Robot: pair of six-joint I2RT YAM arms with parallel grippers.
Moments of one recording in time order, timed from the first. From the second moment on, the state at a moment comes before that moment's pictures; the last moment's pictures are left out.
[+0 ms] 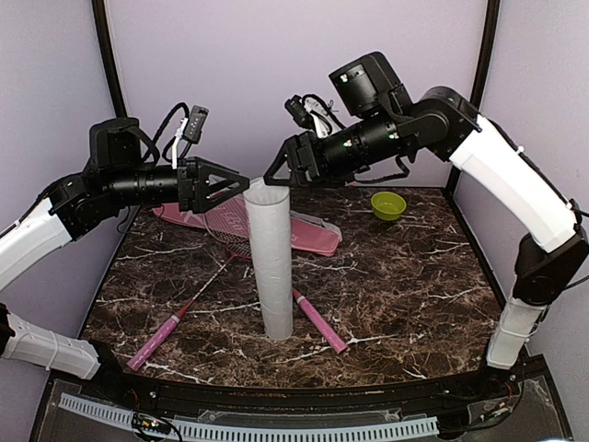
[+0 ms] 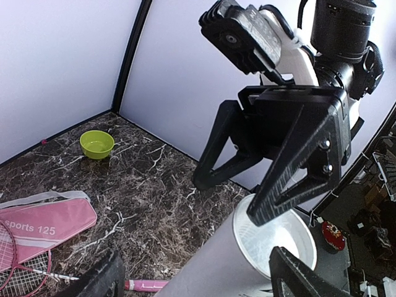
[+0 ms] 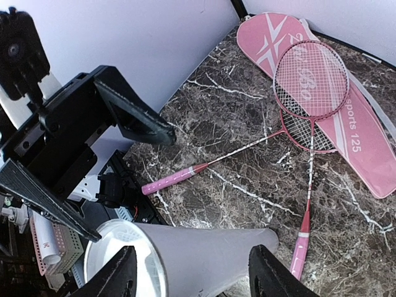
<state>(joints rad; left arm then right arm) -0.70 1.14 1.23 -0.28 0.54 -0.28 1.04 1.79 2.24 -1.07 -0.18 0.50</state>
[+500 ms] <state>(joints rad) -0.70 1.14 1.23 -0.28 0.54 -0.28 1.01 1.73 2.14 -0.97 -0.22 0.52</state>
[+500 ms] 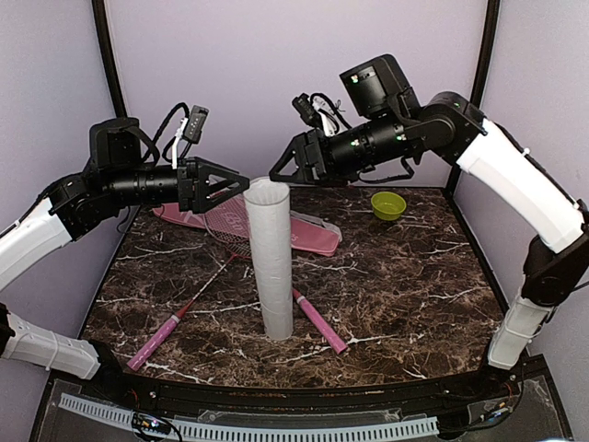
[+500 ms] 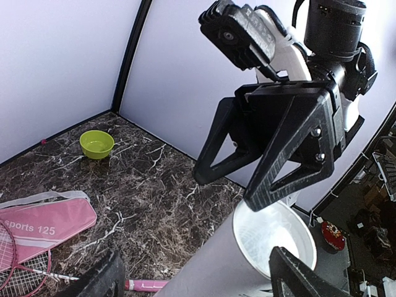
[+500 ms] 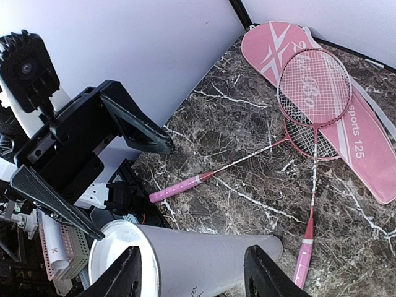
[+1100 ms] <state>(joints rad) -0.70 1.15 1.23 -0.28 0.54 -0.27 1.01 1.73 2.11 -0.99 -0.19 0.50</state>
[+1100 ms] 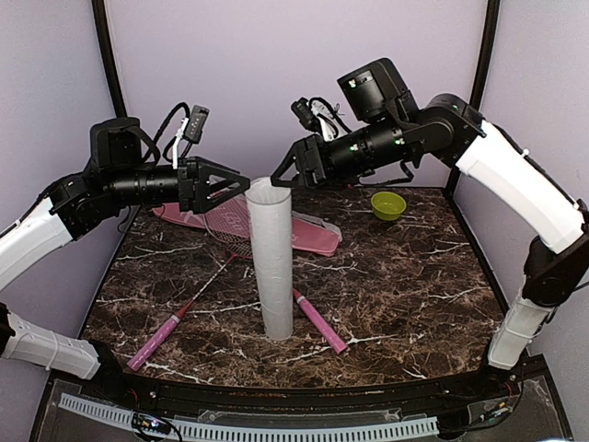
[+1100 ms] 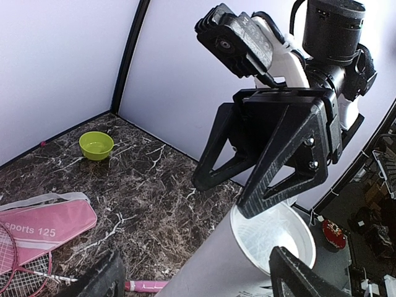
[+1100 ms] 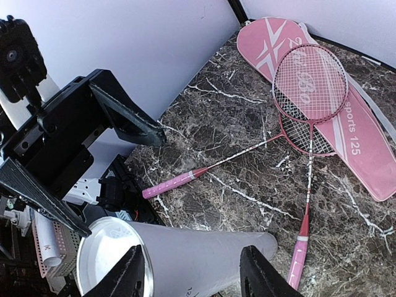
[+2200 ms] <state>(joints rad) -0.70 1.15 1.24 -0.30 0.52 -0.29 1.05 1.62 1.93 -0.77 -0.19 0.45</state>
